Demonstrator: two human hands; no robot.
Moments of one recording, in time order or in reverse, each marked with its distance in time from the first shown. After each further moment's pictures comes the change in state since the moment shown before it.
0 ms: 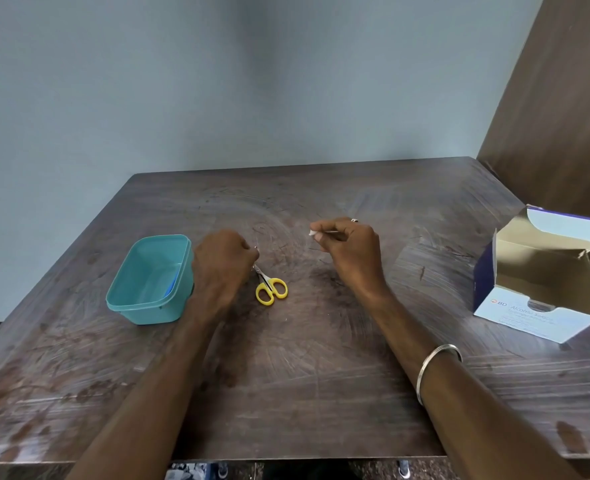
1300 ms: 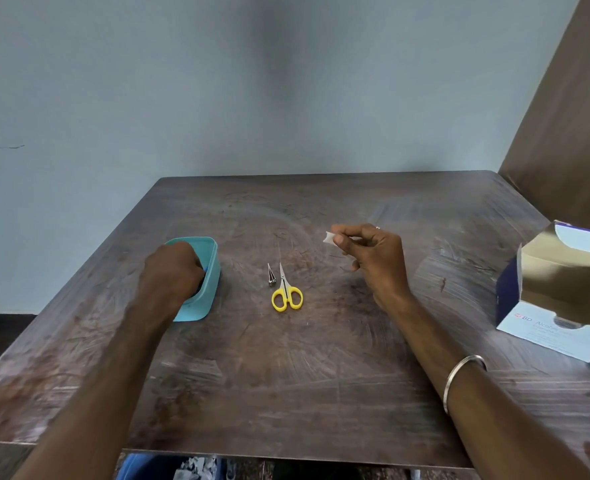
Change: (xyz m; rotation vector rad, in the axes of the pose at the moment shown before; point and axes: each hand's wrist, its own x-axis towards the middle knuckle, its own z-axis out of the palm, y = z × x) left_hand 0.002 -0.080 -0.059 0.242 -0.126 -0.177; right_hand -0.007 -0.016 -0.007 0.218 -0.060 0.065
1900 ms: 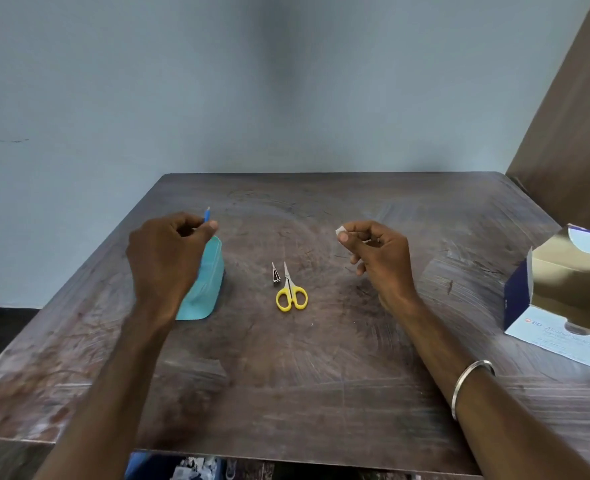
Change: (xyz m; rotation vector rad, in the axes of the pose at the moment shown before) left_hand -0.033 0.017 -0.028 -0.581 0.493 0.091; right_hand 0.004 0.006 0.001 0.000 0.015 0.000
